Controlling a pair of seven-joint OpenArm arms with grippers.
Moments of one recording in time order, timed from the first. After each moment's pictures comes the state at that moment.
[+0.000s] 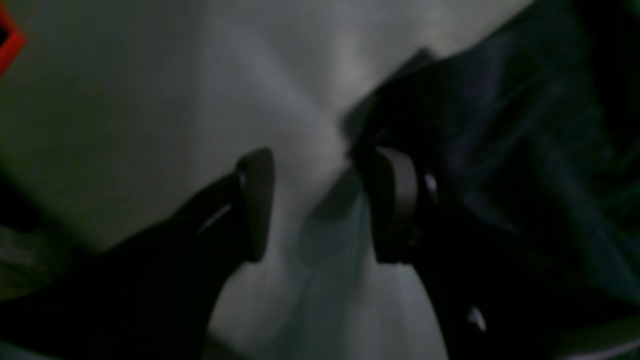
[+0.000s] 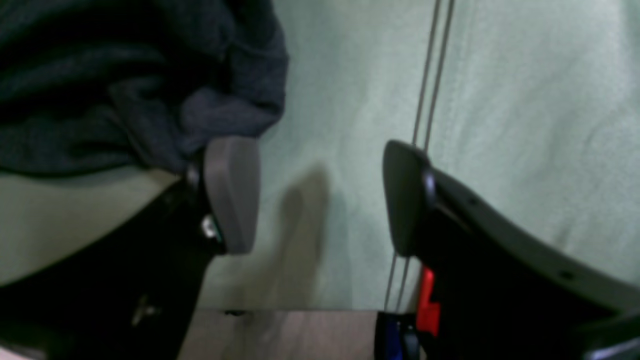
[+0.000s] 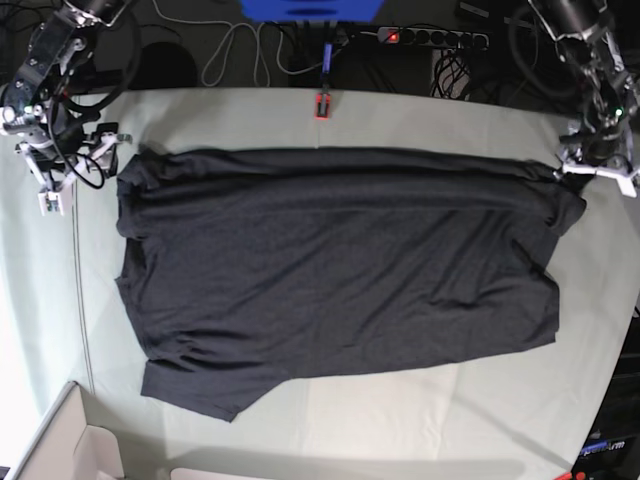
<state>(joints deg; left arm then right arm) 6.2 -10.7 -40.3 66.0 -17.7 -13.6 24.0 -10.1 -0.1 42.5 93.4 -0.5 39.9 -49.7</state>
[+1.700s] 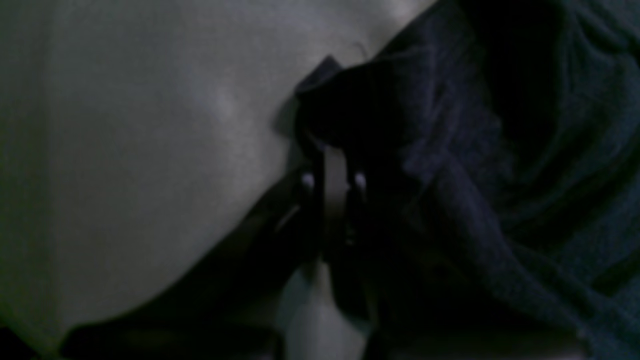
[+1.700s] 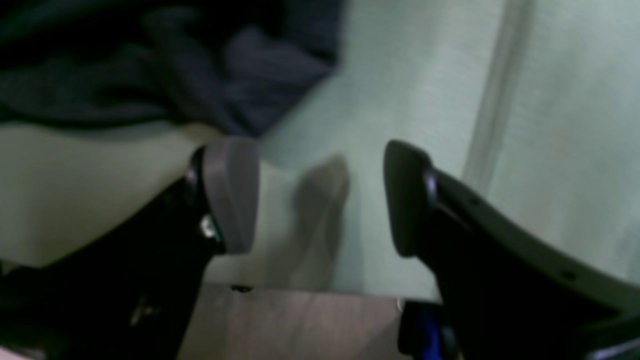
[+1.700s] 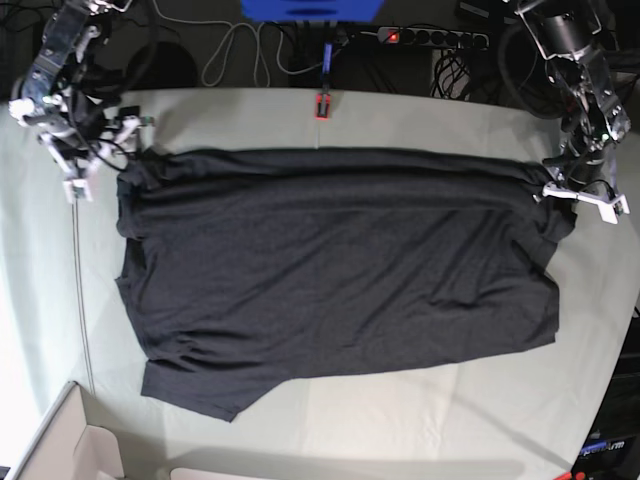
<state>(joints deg) 2.5 -10.3 -35.0 64.7 -17.9 -13.7 23.9 -13.2 -1.4 36.9 93.4 -0.5 39.9 -49.8</state>
